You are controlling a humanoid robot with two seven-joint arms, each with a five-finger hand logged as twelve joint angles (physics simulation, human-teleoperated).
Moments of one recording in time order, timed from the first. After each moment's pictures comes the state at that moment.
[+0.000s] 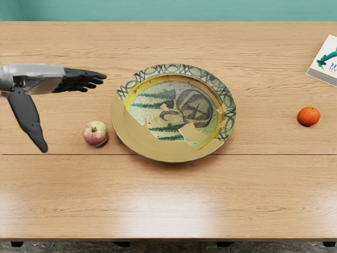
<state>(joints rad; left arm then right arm) -1.22 1.24 -0.33 -1.73 0.55 -0.61 0.08 -0.06 0.00 0.08 0.17 0.00 0.19 -0.40</state>
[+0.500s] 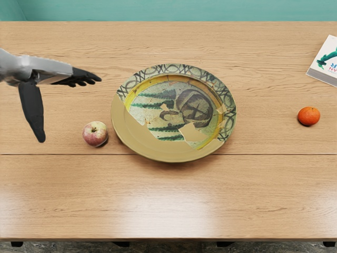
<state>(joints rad) -1.40 1.10 -0.33 -1.75 0.56 -0.61 0.58 -0.05 0.00 0.08 0.17 0.00 0.19 -0.40</state>
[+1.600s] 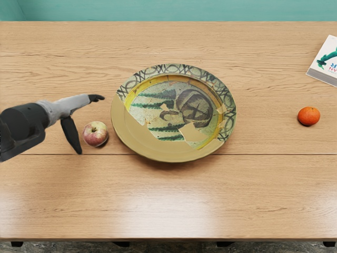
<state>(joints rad) -0.95 0.85 -0.32 -1.75 1.12 -0.02 0.61 -0.05 0.00 0.08 0.17 0.00 0.19 -0.40</state>
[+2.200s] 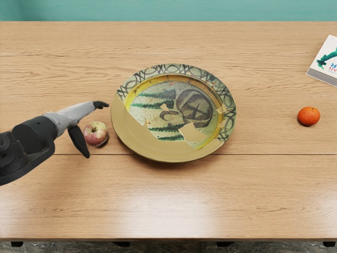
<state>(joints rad) -0.86 0.79 -0.32 -1.75 1.23 0.09 0.61 -0.05 0.00 0.08 0.17 0.00 0.19 -0.40</state>
